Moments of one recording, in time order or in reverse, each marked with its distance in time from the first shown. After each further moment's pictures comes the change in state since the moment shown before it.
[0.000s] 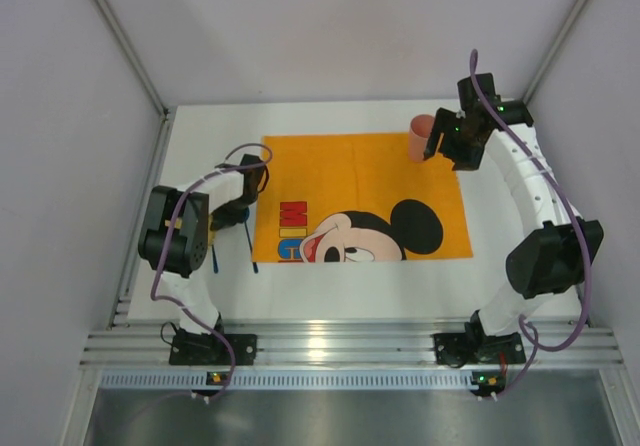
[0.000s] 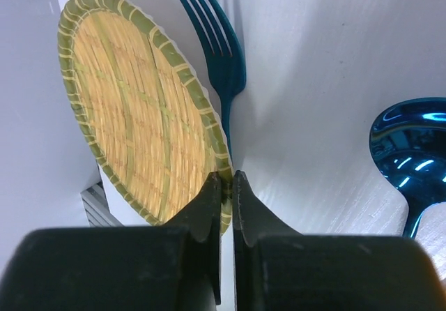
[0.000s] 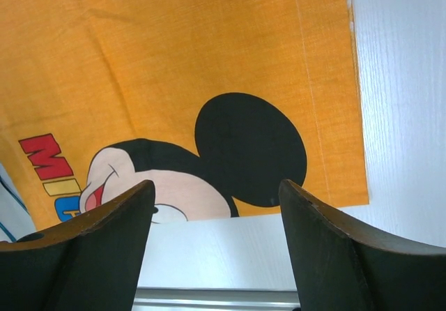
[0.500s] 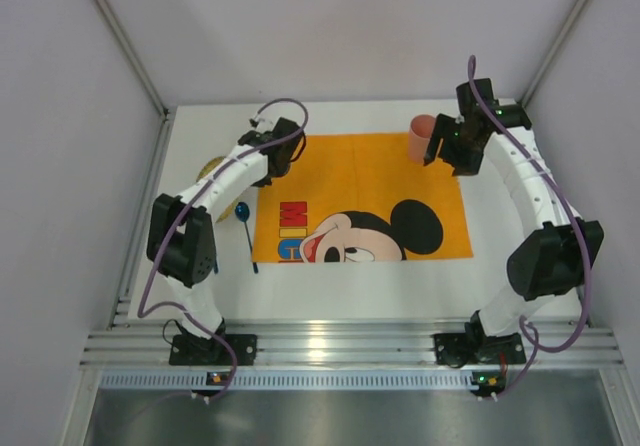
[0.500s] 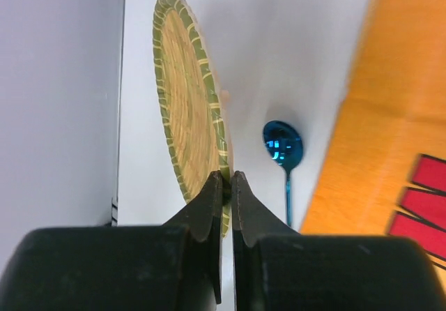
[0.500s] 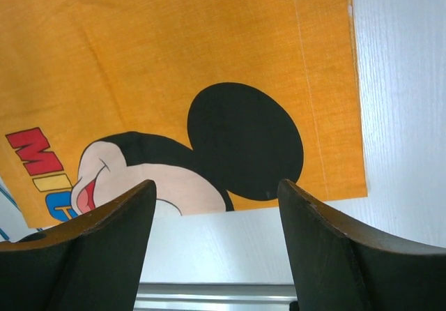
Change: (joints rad) left arm -0.209 -0.038 0.352 -0.188 -0.110 -0.064; right arm 0.001 -0.009 -0.040 0.006 -0.001 0.001
